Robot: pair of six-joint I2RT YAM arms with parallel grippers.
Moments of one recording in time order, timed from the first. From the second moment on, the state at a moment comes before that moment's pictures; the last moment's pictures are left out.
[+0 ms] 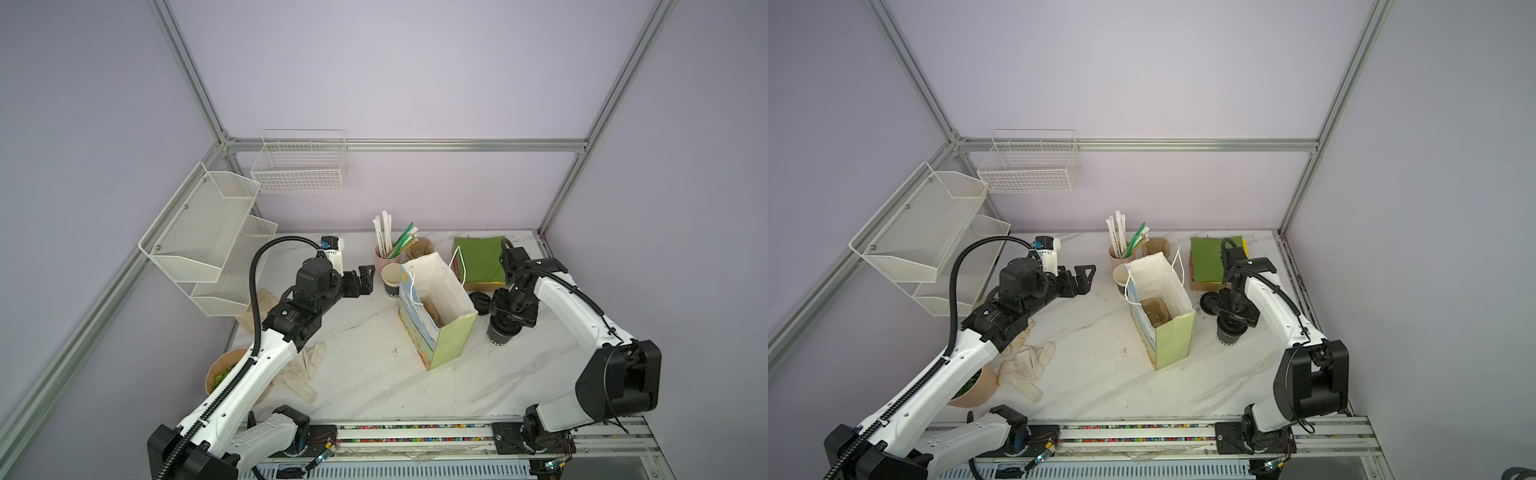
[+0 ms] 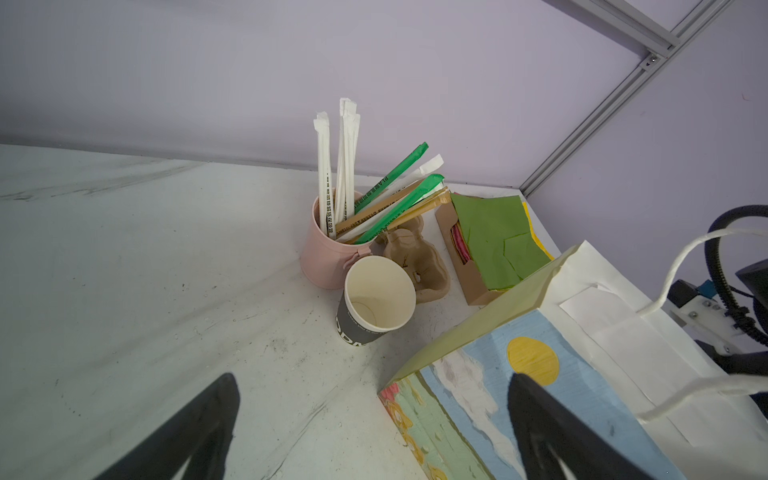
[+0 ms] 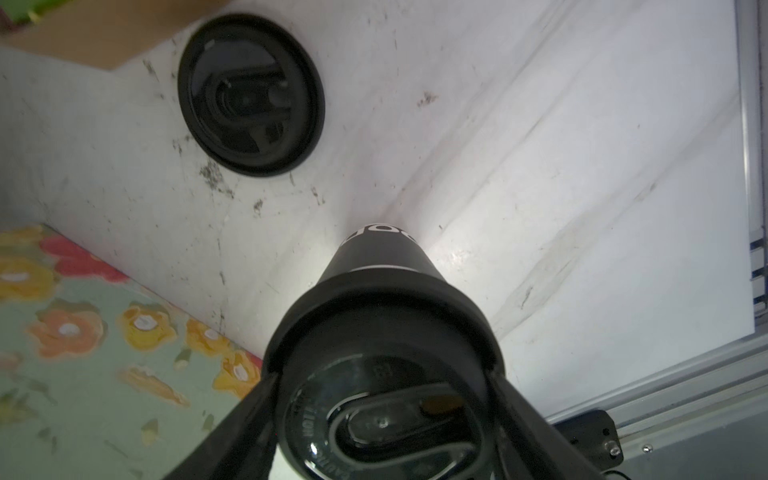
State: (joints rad) left arm -0.41 1.08 1.02 -0.32 -0.02 -0.38; right arm 0.20 1.48 1.25 -1.24 0.09 0.64
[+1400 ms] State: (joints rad) left arm -0.41 1.10 1.02 -0.33 -0.01 -0.38; right arm 0.21 1.31 1.12 -1.15 0.12 0.64
